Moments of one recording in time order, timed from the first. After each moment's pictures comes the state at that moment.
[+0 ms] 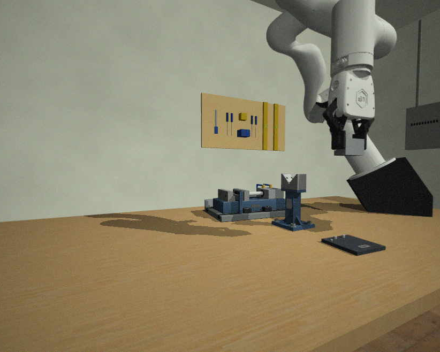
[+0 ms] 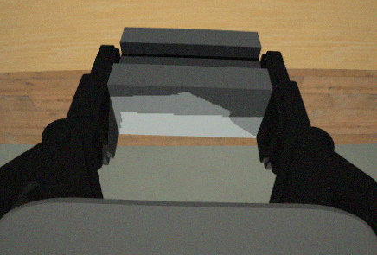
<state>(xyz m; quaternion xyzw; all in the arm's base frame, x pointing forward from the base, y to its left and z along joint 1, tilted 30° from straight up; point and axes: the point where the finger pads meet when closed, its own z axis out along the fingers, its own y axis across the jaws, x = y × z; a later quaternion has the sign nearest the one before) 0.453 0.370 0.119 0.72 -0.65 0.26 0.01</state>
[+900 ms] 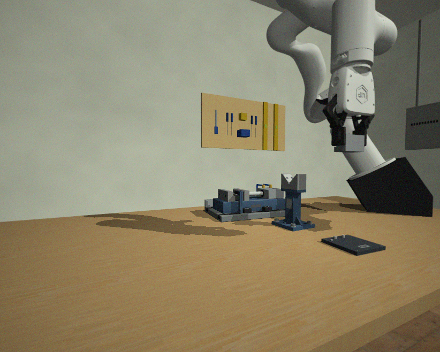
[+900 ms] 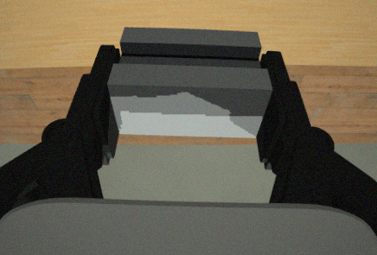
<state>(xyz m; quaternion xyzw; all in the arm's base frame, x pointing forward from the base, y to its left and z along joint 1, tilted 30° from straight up) 0.450 0.373 0.127 0.72 -0.65 0.26 0.01</state>
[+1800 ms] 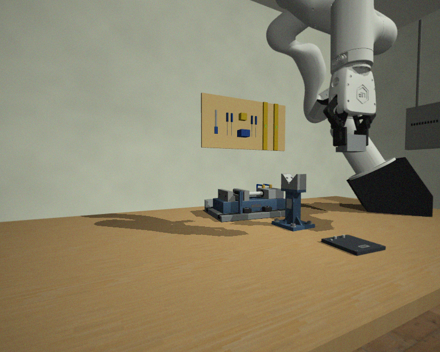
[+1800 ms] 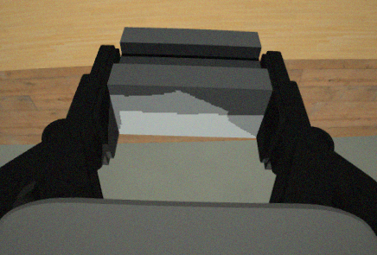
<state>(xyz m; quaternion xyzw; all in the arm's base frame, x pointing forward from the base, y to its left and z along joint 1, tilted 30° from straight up) 0.447 0.373 0.125 0.71 -0.66 0.25 0.01</state>
